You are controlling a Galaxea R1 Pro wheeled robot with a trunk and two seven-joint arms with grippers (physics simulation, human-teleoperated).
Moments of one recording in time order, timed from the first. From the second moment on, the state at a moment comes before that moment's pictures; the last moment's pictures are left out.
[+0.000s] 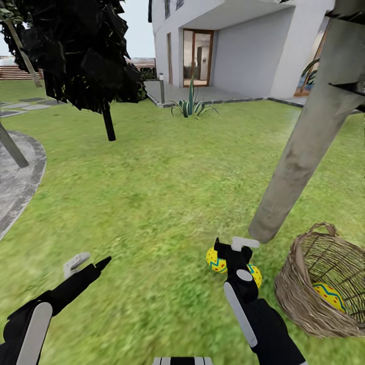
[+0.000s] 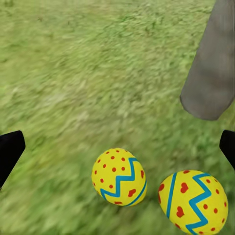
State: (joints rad) left arm -0.21 0.04 0.35 -1.55 0.57 0.71 -0.18; right arm -0.40 0.08 0.28 -1.39 -0.21 0.35 -0.54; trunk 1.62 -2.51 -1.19
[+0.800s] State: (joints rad) left arm -0.21 0.04 0.35 -1.55 0.57 0.71 -0.18; right arm -0.40 0.08 0.28 -1.39 -0.21 0.35 -0.54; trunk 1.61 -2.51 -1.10
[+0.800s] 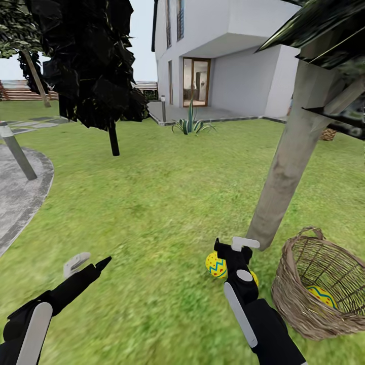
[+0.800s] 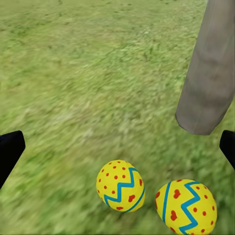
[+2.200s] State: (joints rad) left arm -0.21 0.04 0.34 -1.55 0.56 0.71 -0.18; right arm -0.37 0.04 0.28 -1.49 -0.21 0.36 -0.54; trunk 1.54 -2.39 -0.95
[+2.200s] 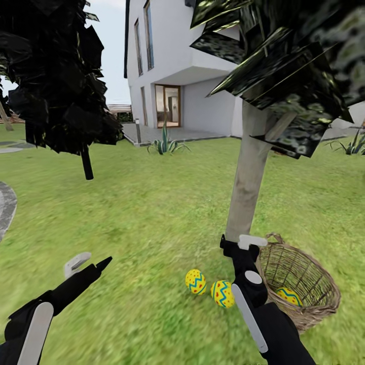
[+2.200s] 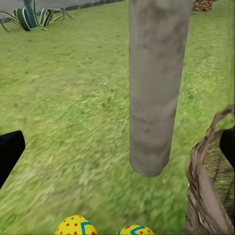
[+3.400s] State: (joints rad) left arm -0.21 0.04 0.35 -1.55 0.56 0.71 -0.18; right arm -0.37 0.03 0.05 -1.47 -0.22 0.39 -0.53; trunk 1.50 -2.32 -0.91
